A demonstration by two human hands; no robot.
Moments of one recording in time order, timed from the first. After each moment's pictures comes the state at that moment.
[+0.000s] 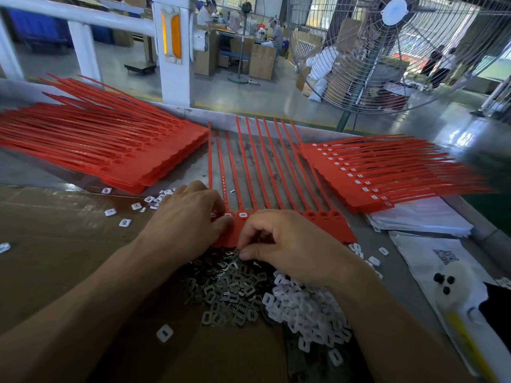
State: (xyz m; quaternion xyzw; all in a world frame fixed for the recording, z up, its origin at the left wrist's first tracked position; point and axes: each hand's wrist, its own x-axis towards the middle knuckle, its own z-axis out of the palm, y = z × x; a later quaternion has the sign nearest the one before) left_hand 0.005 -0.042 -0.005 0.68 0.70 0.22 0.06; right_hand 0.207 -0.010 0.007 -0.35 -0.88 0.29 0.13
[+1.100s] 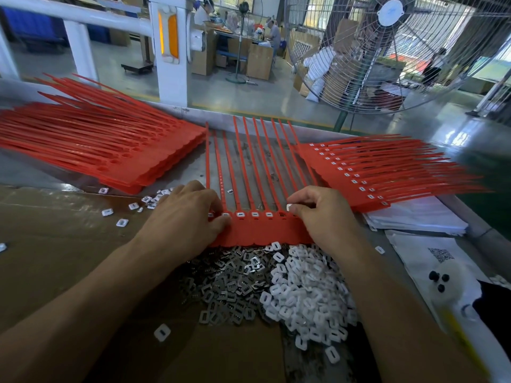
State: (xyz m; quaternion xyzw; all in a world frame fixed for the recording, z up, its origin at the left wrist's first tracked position) left_hand 0.004 -0.043 -0.004 0.68 0.70 0.22 0.07; right_hand 0.243 0.039 -0.012 -0.56 -0.72 0.25 0.32
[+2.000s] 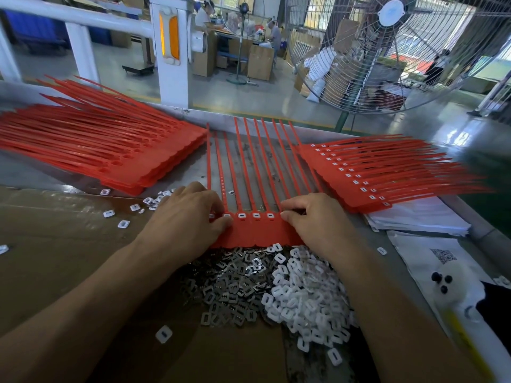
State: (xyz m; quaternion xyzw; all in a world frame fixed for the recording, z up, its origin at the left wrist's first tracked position) left_hand 0.004 -0.043 -0.004 0.68 0.70 0.23 0.07; right_hand 0.232 0.024 -0.001 -0.56 -0.77 0.17 0.23
